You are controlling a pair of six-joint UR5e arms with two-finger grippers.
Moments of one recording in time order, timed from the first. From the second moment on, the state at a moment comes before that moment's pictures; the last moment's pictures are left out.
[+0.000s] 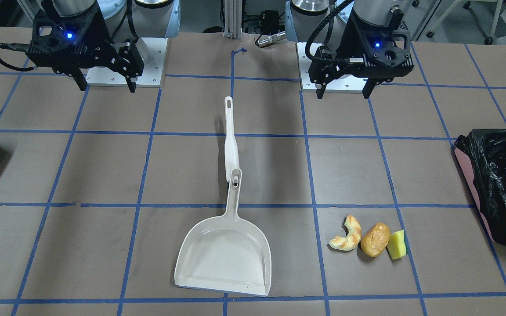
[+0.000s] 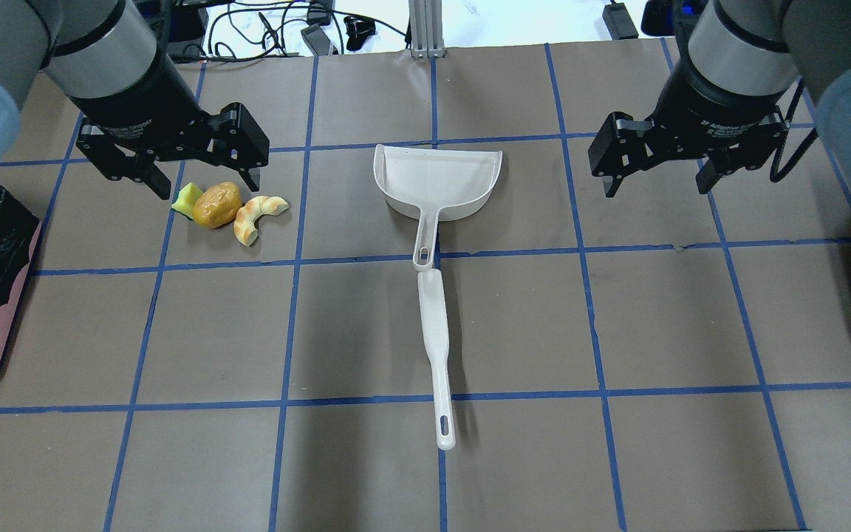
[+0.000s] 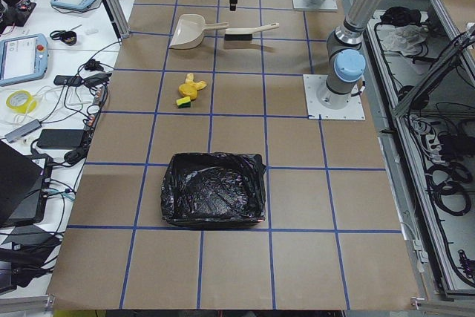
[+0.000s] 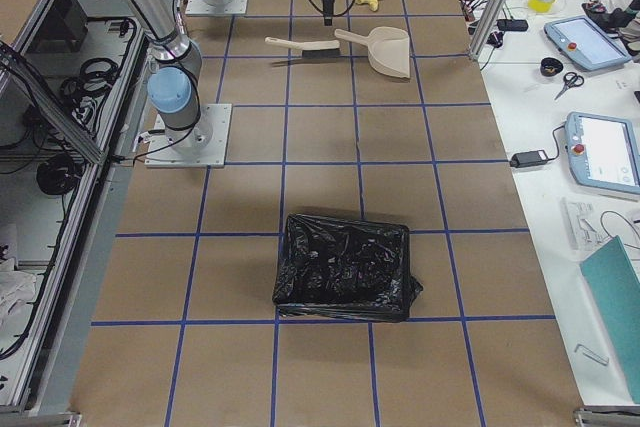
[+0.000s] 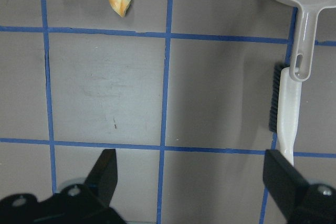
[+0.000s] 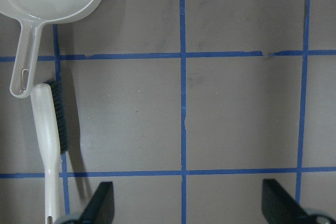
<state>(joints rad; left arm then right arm) -1.62 -1.51 -1.56 -1.61 1.58 -0.11 1.60 -1.68 1.63 -1.56 -1.57 0.04</state>
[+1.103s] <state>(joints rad) -1.62 -1.51 -1.57 -1.61 1.57 -0.11 1.60 -1.68 1.64 -1.56 -1.59 0.05</state>
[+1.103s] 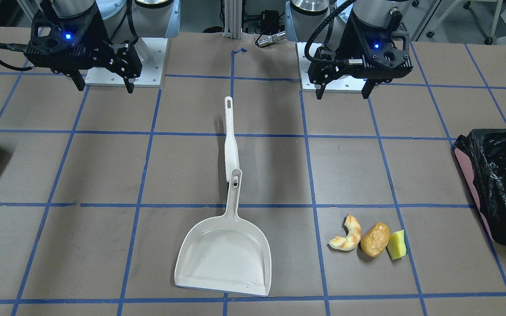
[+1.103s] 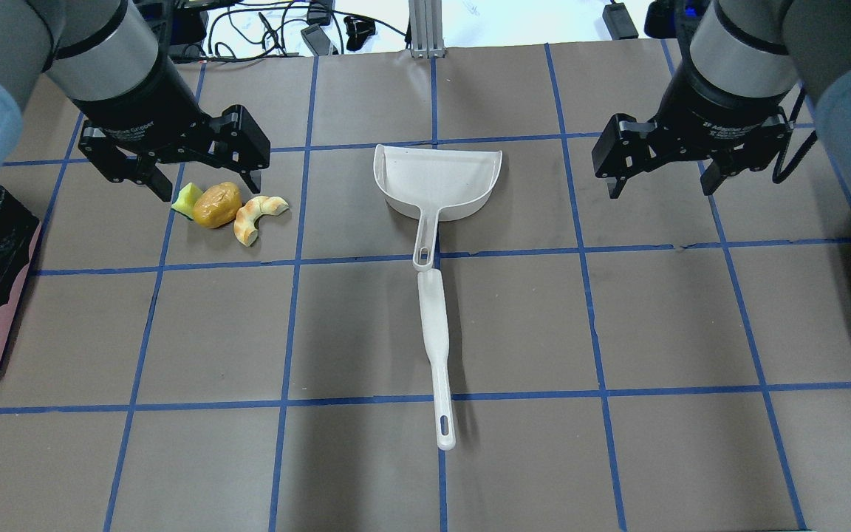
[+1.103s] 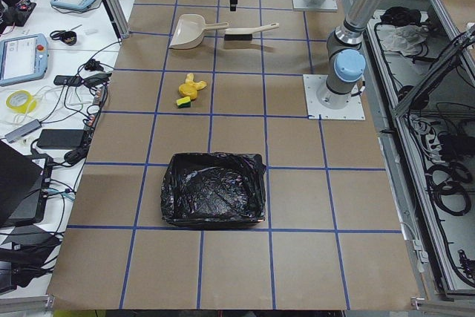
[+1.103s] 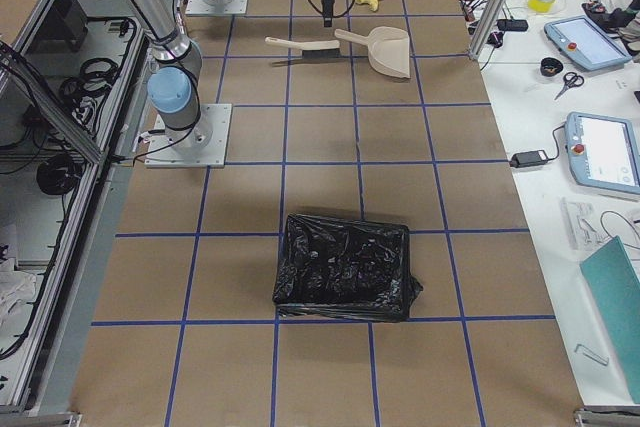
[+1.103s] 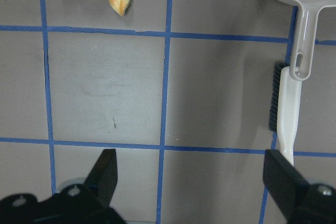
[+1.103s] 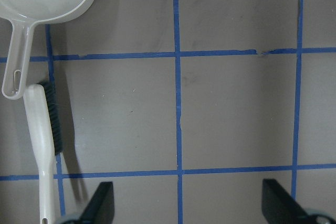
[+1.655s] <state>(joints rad) -1.62 -1.51 -1.57 -1.61 1.57 -0.11 1.60 -1.69 1.64 -1.56 -1.59 0.05</state>
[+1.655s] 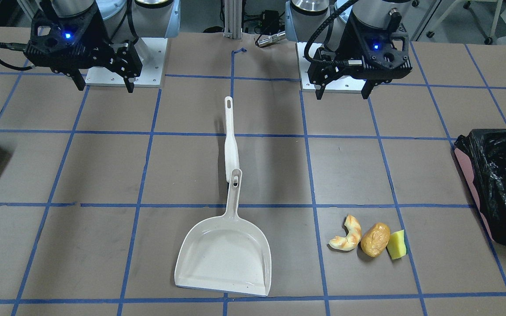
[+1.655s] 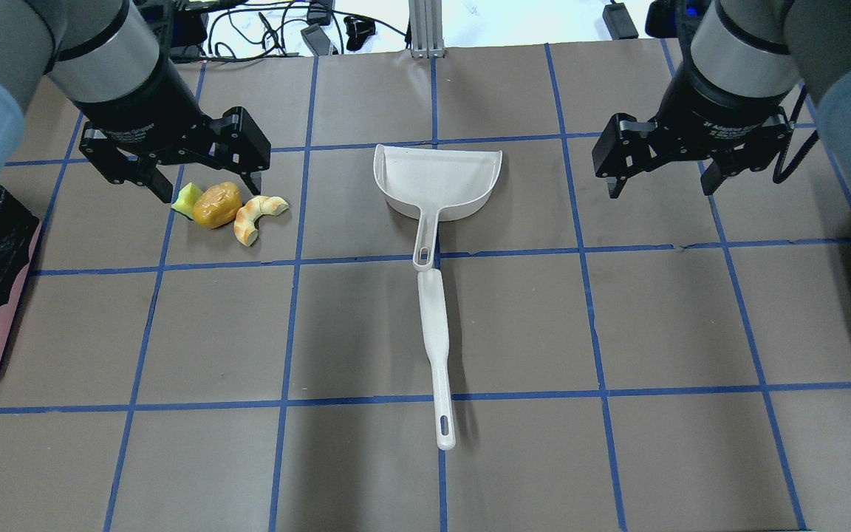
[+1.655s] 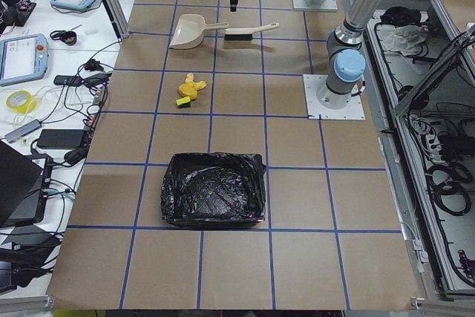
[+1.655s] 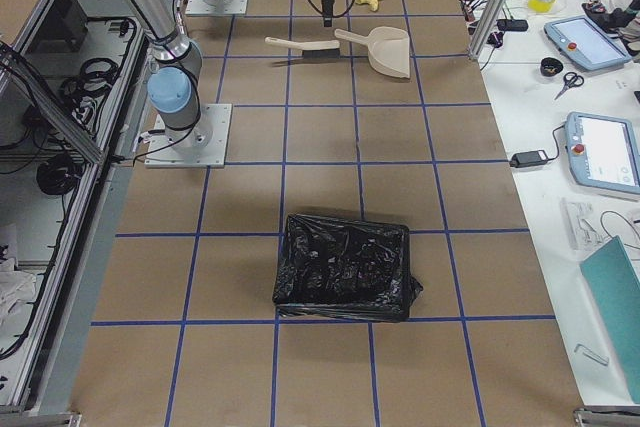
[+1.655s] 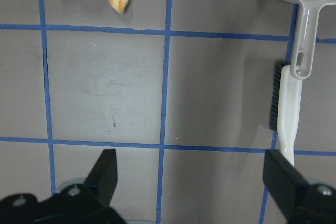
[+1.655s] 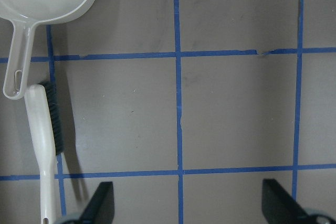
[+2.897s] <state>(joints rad) -1.60 -1.61 -1.56 -1.51 1.57 -0.07 1.85 -1.59 1.78 -1.69 -1.58 0.21</state>
